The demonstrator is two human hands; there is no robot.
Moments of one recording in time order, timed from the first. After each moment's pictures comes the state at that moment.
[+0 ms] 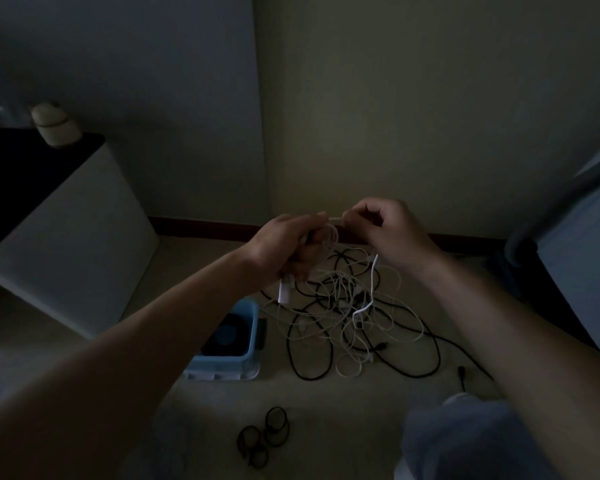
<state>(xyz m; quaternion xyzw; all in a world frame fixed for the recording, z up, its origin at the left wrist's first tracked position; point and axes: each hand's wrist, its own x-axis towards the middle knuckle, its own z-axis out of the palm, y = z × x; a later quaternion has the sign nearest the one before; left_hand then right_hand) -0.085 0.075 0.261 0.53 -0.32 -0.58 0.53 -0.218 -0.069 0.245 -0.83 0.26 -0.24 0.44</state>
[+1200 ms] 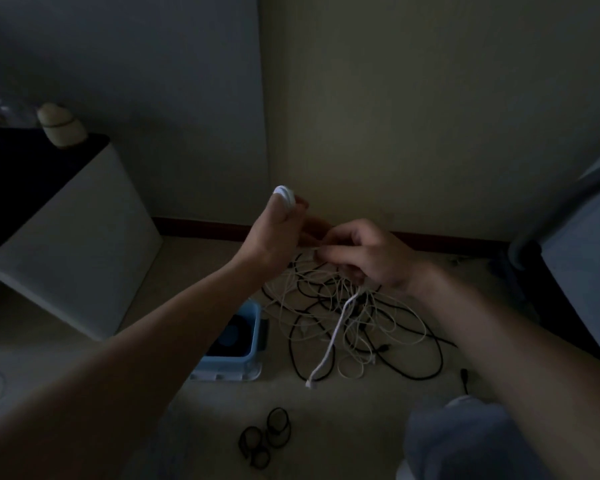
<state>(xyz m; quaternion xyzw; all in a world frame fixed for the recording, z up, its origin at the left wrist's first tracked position) -0.083 0.073 0.254 0.64 -0.34 -0.32 0.62 -0.216 -0.035 0.256 -0.77 0.17 -0.05 0.61</state>
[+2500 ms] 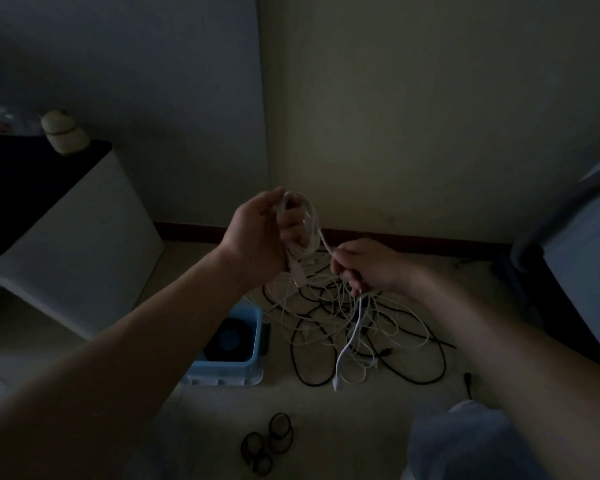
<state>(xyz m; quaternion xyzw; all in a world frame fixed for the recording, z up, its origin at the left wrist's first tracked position) -0.063 0.076 0.265 0.32 -0.14 -0.61 0.71 -0.212 -0.054 0.227 -0.77 0.27 0.03 0.58</state>
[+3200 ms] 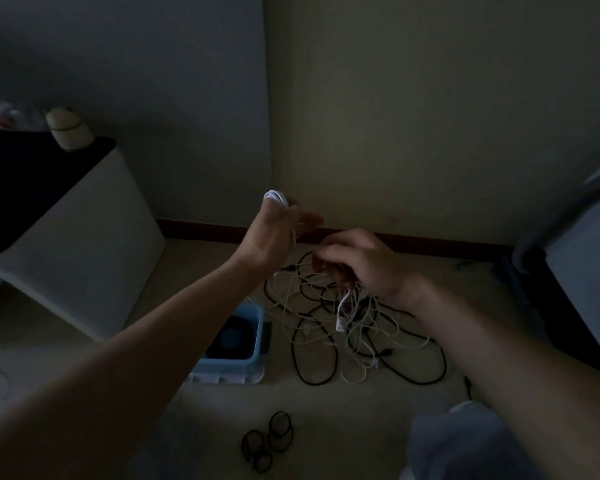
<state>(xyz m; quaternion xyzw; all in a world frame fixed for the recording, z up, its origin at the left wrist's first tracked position) -0.076 0.076 0.259 0.61 -0.32 -0.33 0.64 -0.206 -0.021 0.251 -0.75 0.19 -0.09 0.63</state>
